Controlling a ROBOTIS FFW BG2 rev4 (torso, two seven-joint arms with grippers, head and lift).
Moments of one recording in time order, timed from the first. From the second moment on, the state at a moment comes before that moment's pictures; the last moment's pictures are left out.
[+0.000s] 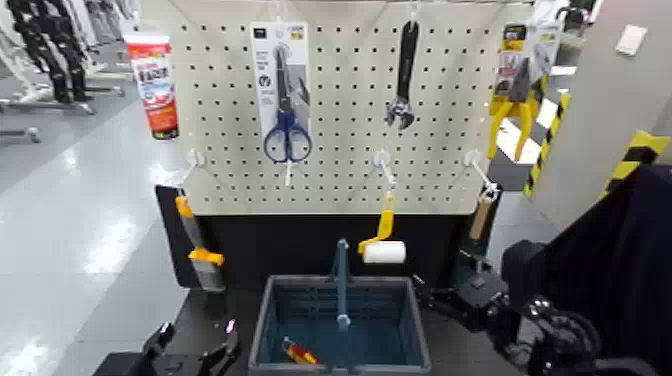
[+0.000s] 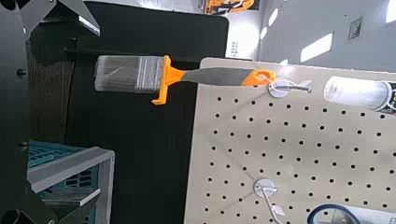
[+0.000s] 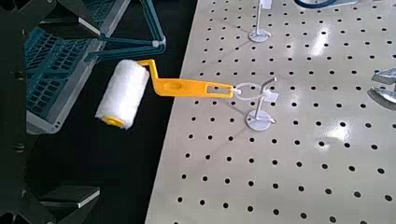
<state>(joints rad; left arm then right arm) 0.28 0.10 -0.05 -1.64 0.21 -0.22 -0.03 0.02 -0.10 -0.01 -1.75 0.00 0.24 0.55</state>
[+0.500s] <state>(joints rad) 0.27 0.10 -0.05 -1.64 0.21 -0.22 -0.04 -0.14 -0.15 0.03 -1.59 -0.02 0.21 0.63</state>
